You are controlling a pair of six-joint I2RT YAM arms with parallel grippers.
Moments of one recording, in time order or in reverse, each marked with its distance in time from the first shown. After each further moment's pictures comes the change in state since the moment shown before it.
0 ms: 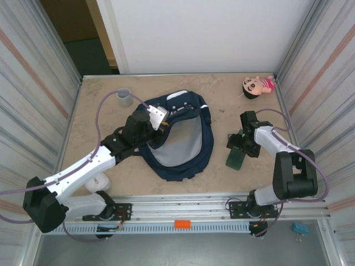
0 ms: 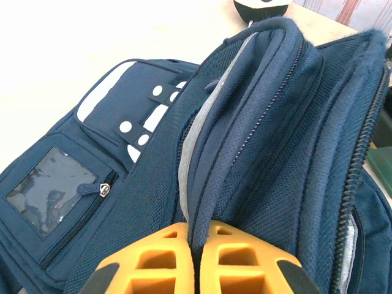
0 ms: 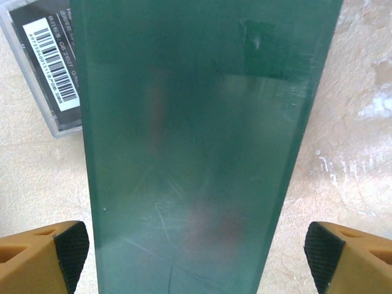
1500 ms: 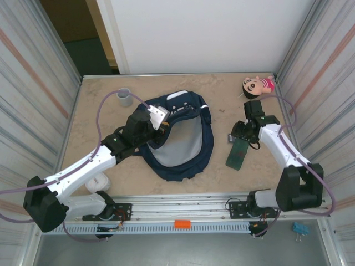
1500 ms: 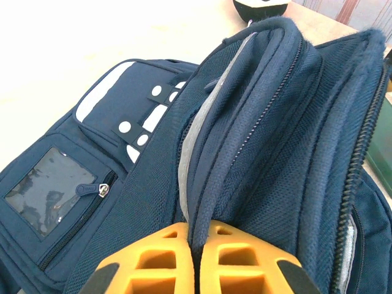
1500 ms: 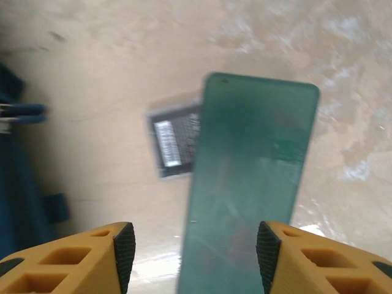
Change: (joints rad) left arm -0.001 0.007 0.003 0.000 0.001 0.000; right arm 0.006 -0.092 0.143 -0.042 0.018 -0.008
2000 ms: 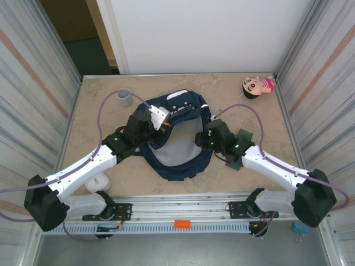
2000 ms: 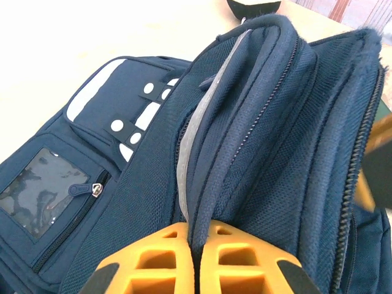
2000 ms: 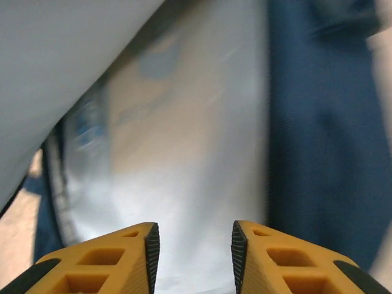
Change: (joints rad) left arm -0.004 0.008 0.004 -0.003 0.015 0.000; right arm 0.564 -0.184 -0.204 0.466 0.054 0.241
